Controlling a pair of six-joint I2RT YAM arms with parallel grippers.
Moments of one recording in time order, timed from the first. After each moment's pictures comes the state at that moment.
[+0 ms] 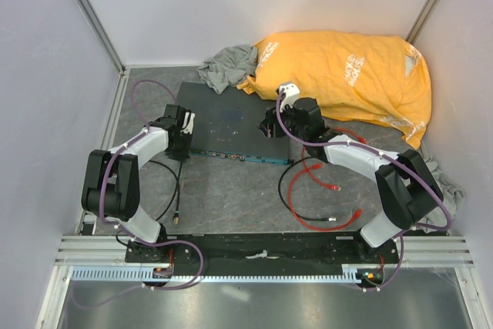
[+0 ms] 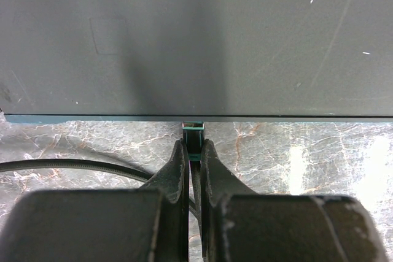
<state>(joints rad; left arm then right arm) -0.17 1.61 0.94 -0.53 -0.06 0.01 0.55 1.59 0.94 0.29 -0.18 0.24</state>
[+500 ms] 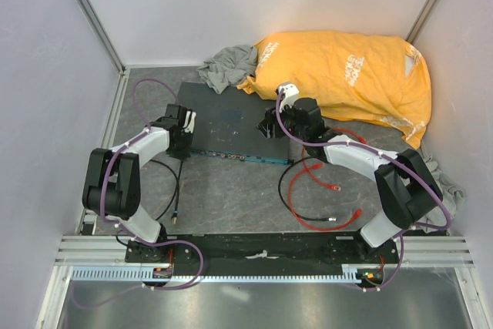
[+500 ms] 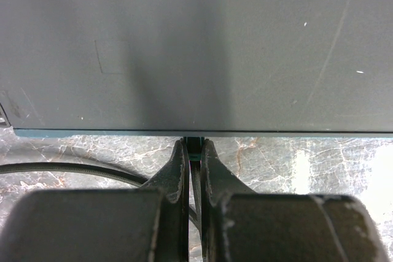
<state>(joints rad) -0.17 1.62 0.94 -0.49 -0.07 0.02 0.55 1.59 0.93 0.30 -0.19 0.24</state>
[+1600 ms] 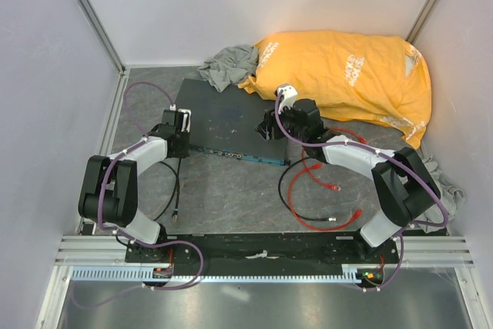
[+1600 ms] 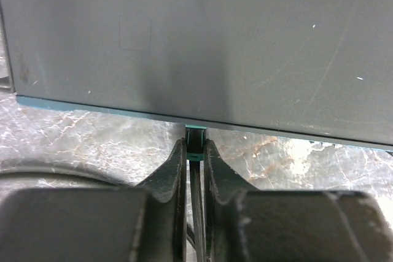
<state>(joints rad) -0.17 1.56 0.82 -0.26 -0.12 -0.03 0.55 1.61 0.92 0.32 -0.23 0.25</state>
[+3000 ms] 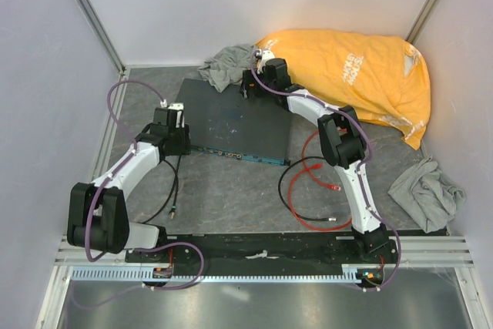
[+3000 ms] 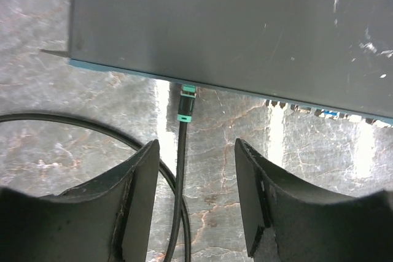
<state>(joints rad) -0.17 1.35 0.82 -0.38 -0.11 -0.12 0.45 2.41 1.92 0.04 -0.18 0.23</state>
